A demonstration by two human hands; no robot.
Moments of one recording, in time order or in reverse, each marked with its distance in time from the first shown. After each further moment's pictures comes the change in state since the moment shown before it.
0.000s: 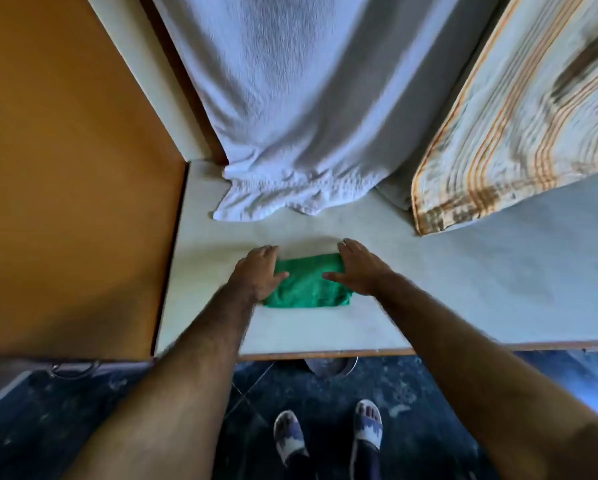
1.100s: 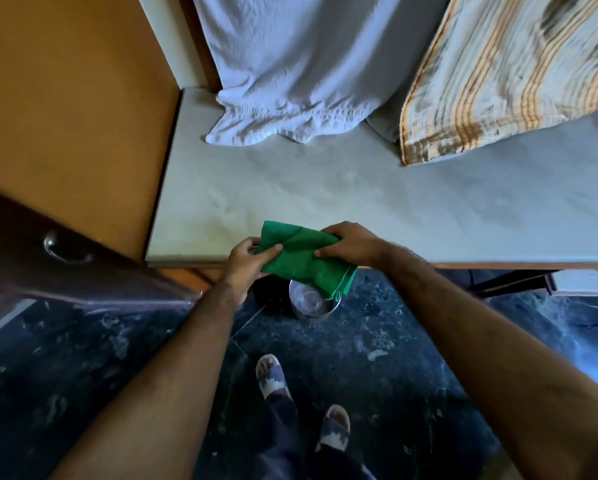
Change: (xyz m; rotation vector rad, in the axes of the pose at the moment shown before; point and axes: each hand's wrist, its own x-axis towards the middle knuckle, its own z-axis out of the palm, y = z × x) left_hand -0.144 0.028 0.111 -1.424 0.161 -0.338; right_hand -0.140 -0.017 0.038 0.431 -0.142 -0.052
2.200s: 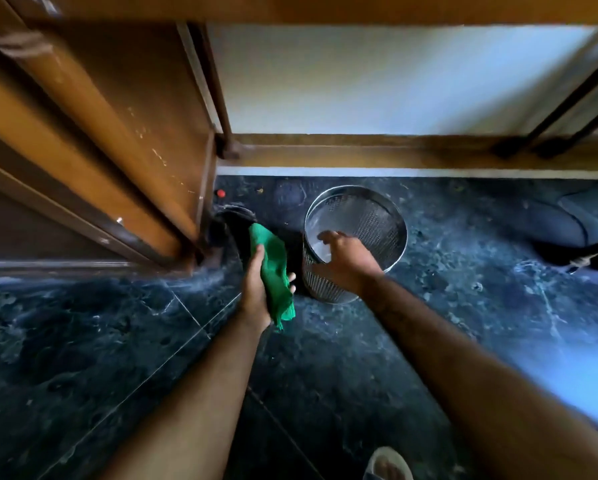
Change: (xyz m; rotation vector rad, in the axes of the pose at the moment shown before) left_hand 0.264 -0.487 -0.022 -0.517 -0.075 -0.279; right_hand 0.266 0.310 0.373 -0.212 0.282 0.029
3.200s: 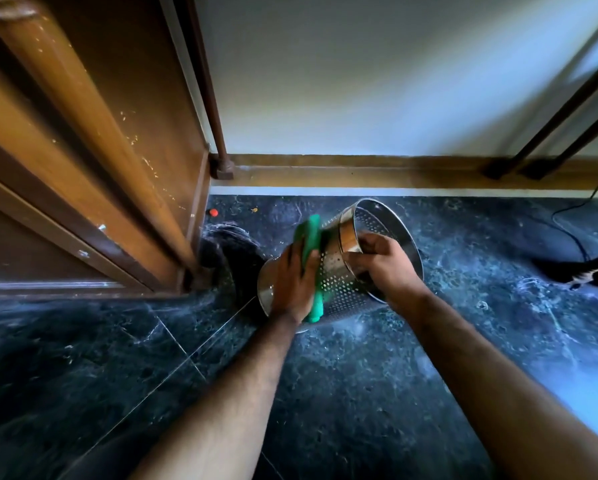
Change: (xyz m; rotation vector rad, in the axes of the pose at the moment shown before) left_hand 0.066 -0.031 0.030 1.022 0.102 0.908; right_hand -0.007 0.040 0.002 1.030 0.152 -0.009
